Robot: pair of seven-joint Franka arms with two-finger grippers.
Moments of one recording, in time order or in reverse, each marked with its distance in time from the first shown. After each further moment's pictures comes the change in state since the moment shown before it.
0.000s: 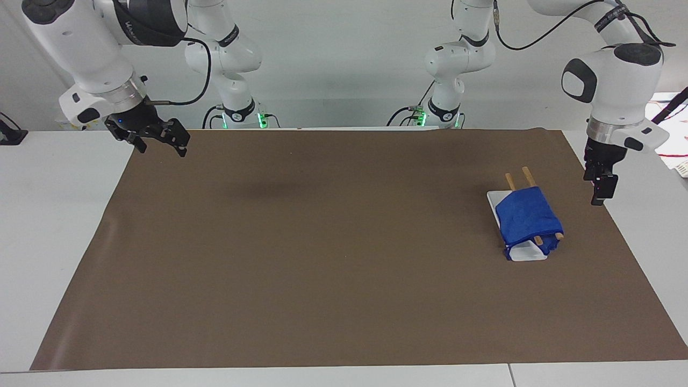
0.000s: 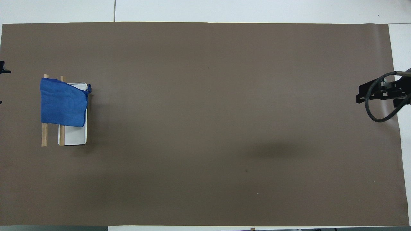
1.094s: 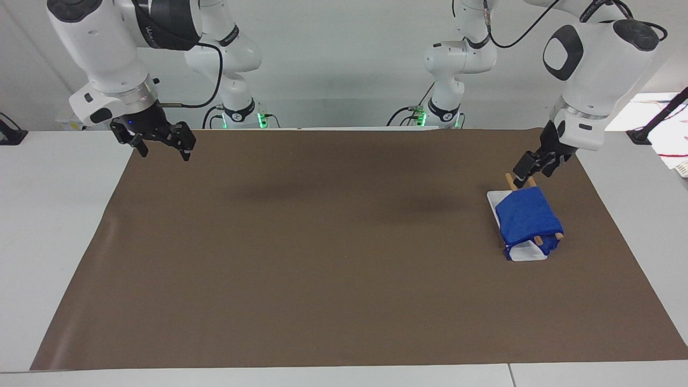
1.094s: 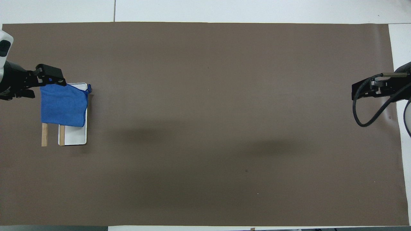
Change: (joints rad) left arm -0.166 0.030 -0.007 0.242 -0.269 -0.472 0.863; right arm 0.038 -0.010 0.008 -0.022 -0.067 0.063 0.000
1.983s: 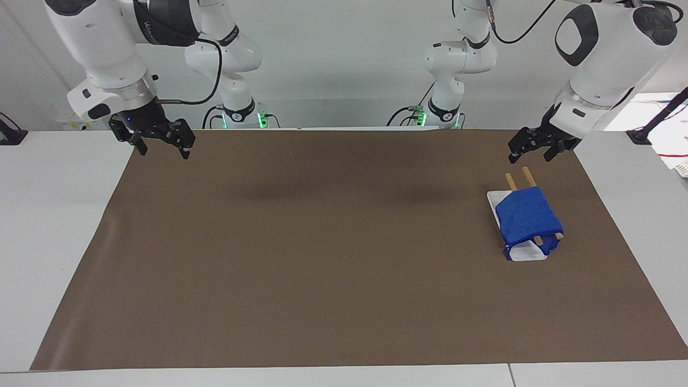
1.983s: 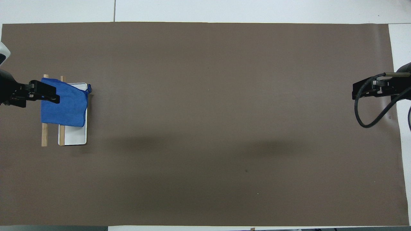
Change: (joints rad) left arm 0.004 0.000 0.021 0.048 -0.002 -0.167 0.217; right arm 0.000 -0.007 0.000 0.005 0.021 0.000 0.000
